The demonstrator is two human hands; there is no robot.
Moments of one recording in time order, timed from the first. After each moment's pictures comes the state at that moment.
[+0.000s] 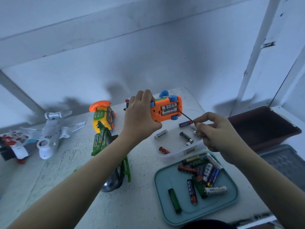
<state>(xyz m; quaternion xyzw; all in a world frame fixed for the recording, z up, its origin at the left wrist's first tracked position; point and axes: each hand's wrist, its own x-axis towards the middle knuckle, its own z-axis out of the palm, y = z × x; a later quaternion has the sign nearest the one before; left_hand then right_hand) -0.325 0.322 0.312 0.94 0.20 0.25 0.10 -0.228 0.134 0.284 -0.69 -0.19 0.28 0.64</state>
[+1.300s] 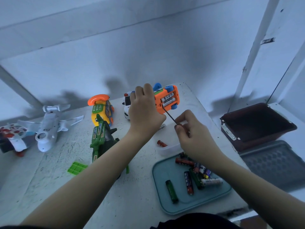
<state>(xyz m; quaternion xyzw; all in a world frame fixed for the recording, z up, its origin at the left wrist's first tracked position) -0.314 0.294 0.308 0.91 0.31 0.27 0.05 -0.273 0.152 0.277 -0.76 -0.36 0.14 0.53</state>
